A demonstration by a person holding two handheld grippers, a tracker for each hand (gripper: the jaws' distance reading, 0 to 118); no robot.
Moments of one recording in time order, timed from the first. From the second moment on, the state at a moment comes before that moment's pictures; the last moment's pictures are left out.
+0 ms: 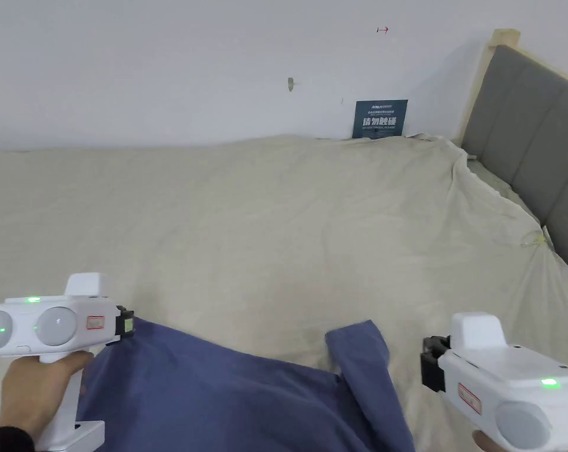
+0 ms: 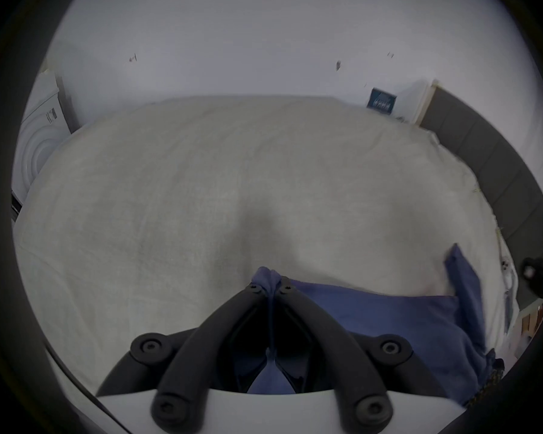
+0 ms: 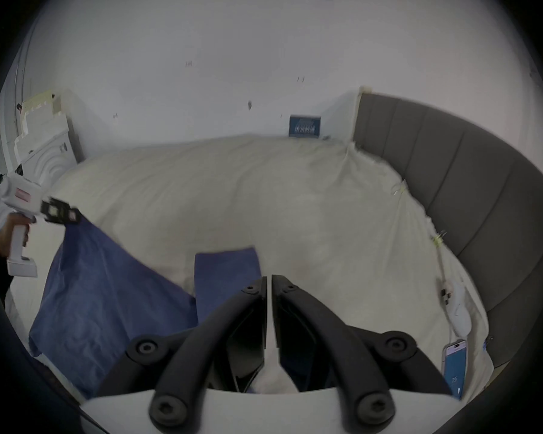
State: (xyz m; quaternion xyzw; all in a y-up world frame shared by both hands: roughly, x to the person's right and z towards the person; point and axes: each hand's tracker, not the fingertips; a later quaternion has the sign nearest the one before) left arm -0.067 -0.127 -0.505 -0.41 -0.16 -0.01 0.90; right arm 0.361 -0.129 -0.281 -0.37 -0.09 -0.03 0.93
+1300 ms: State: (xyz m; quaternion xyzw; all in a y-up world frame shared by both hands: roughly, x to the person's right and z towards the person) left arm -0.160 0.017 -0.403 -0.28 -0.10 0.03 0.95; right arm 0.355 0.005 -0.267 -0.24 -0.03 -0.02 0.97
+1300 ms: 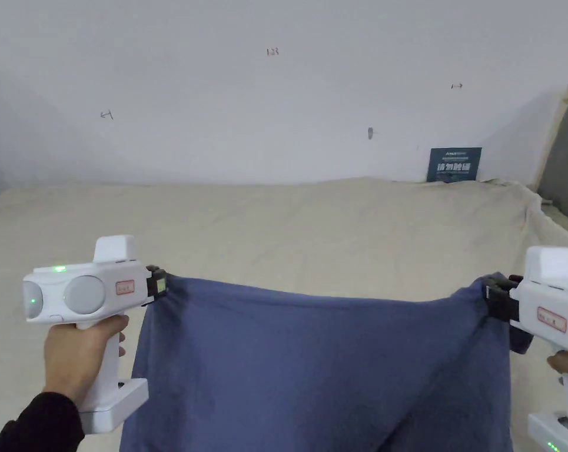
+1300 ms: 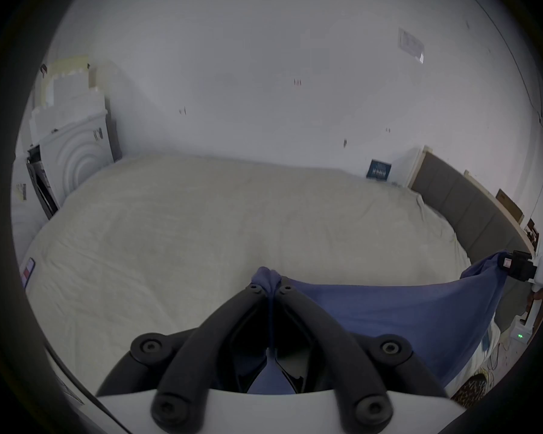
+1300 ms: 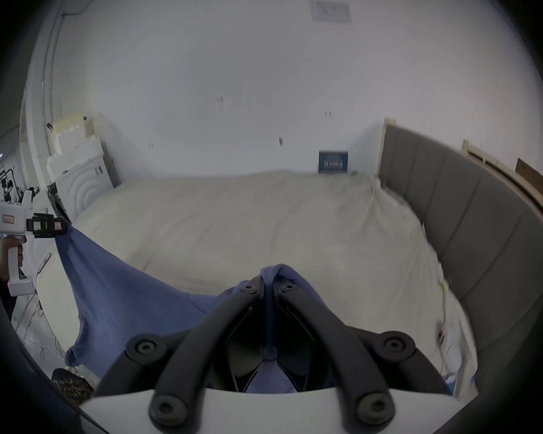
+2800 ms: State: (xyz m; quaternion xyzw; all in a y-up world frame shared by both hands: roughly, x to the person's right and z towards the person) left arm -0.089 0.152 -0.562 -0.11 -0.05 -0.05 0.99; right arm 0.367 0.142 -0.453 -0.06 -0.06 0.06 0.99
